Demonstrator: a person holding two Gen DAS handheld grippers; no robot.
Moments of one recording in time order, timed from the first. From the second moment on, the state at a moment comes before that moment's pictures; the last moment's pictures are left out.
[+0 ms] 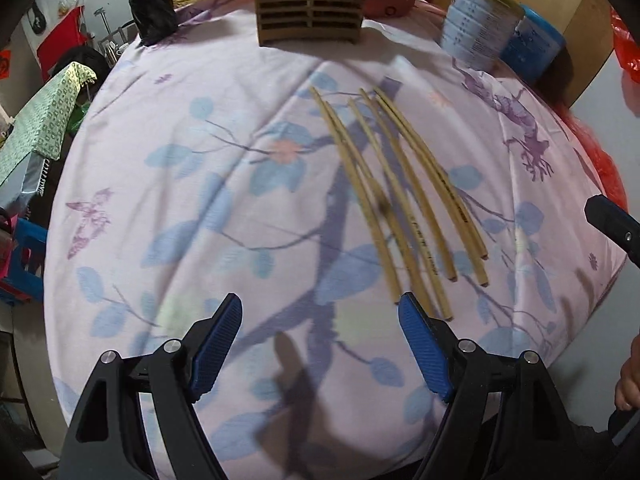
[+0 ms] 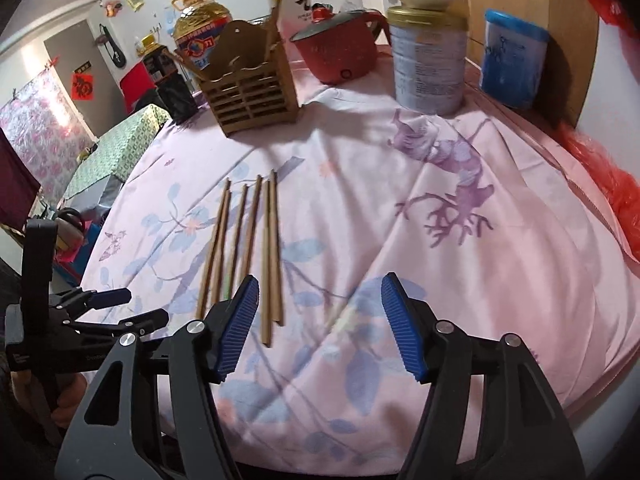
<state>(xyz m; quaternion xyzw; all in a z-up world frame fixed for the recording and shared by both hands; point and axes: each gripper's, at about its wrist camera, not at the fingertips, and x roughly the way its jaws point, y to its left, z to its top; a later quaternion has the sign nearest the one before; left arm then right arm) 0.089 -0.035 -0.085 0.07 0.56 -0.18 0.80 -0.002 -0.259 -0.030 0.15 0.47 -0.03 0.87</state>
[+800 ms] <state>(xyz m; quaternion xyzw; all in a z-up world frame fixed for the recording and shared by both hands) 0.095 -0.067 -0.110 0.11 0.57 -0.13 0.81 -0.027 -0.305 -0.032 0.16 0.46 -0.04 0.87</state>
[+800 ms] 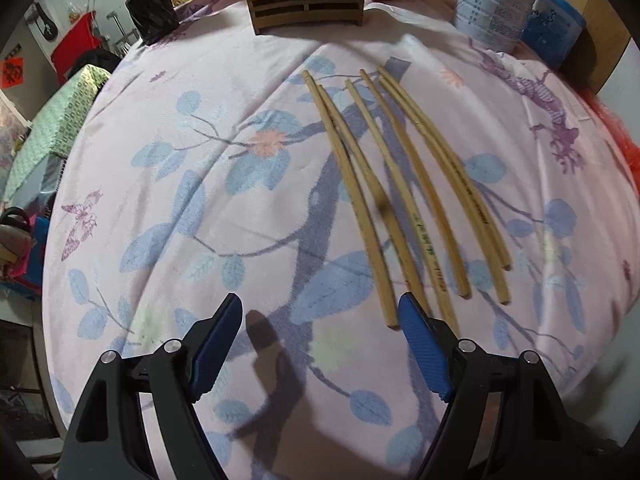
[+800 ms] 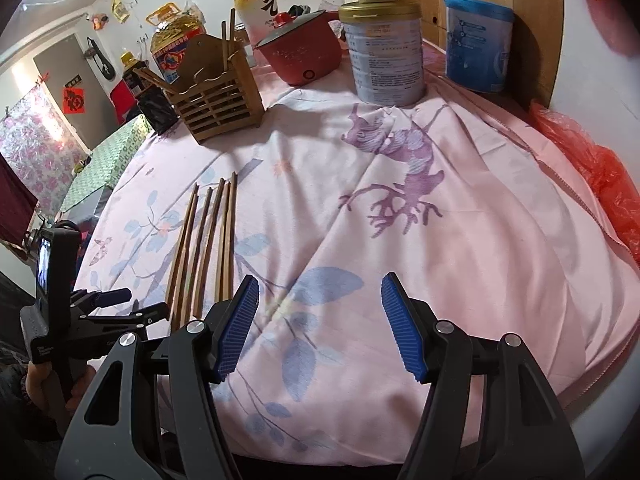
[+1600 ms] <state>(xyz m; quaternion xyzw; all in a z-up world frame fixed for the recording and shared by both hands) 0.104 -0.038 -0.106 0.08 0.55 -0.12 0.83 -0.019 -0.287 -0.031 0.14 0.46 -0.02 0.88</state>
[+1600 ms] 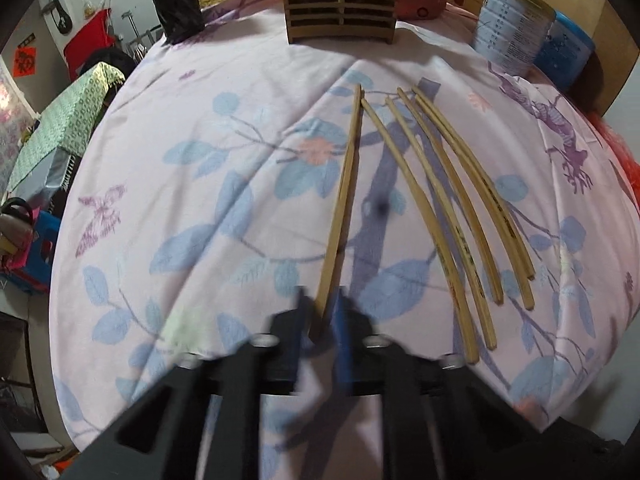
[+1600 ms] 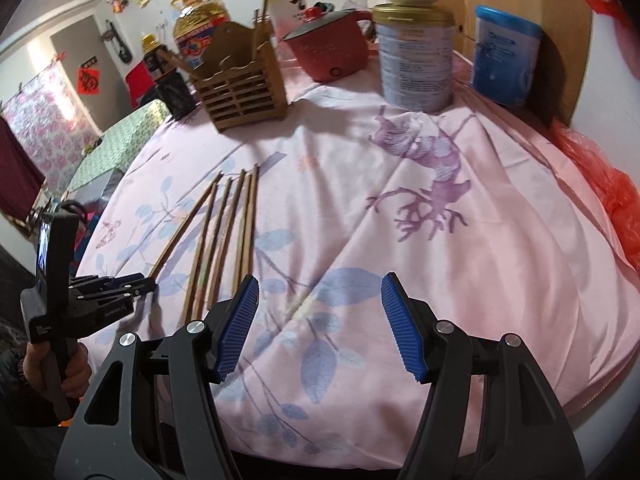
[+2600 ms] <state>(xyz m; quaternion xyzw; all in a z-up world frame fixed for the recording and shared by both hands) 0.101 0.031 -0.104 0.05 0.56 -0.06 0.83 0.034 -0.205 -0.108 0.04 0.52 0.10 0.85</state>
